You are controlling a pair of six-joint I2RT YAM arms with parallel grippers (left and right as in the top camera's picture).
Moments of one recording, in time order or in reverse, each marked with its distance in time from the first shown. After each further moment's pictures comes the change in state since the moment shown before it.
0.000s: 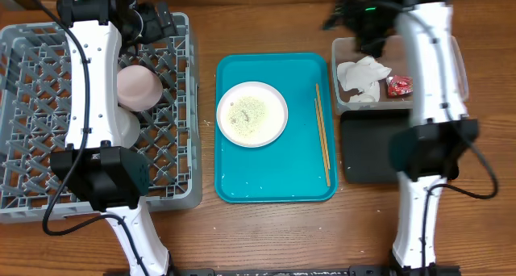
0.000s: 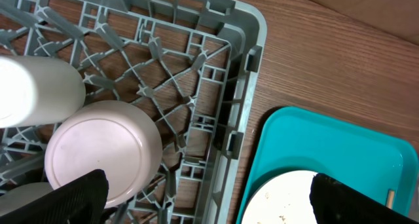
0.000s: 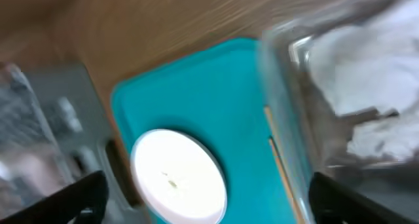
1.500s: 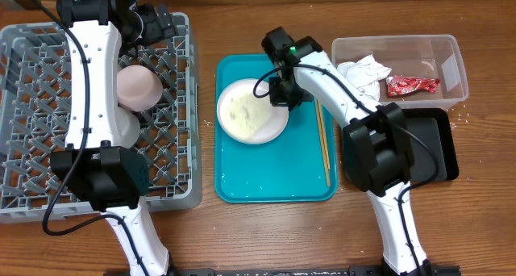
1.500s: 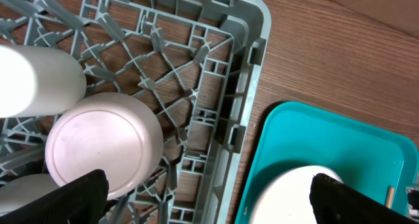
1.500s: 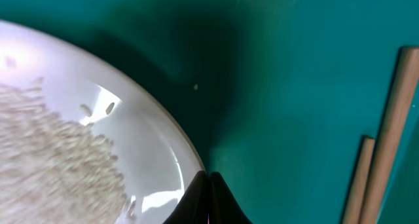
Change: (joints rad) left arm 0.000 0.000 0.000 -0.023 0.000 -0.007; right arm 0.330 0.009 -0.607 0.359 0.310 -0.078
